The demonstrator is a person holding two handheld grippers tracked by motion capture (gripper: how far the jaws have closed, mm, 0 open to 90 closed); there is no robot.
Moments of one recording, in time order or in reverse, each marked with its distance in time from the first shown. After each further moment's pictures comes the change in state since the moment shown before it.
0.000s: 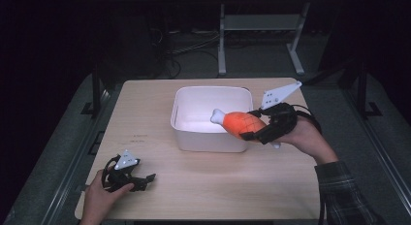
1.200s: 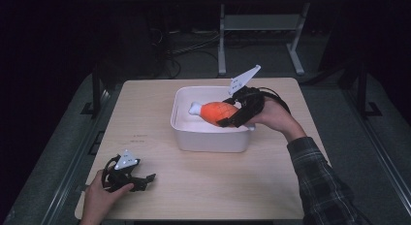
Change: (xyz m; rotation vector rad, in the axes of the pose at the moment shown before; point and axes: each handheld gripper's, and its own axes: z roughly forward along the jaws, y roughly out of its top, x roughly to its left) left arm 0.000 0.000 0.000 0.002 0.001 0.003; right arm -0.041 0.046 0.067 0.081 0.077 -0.068
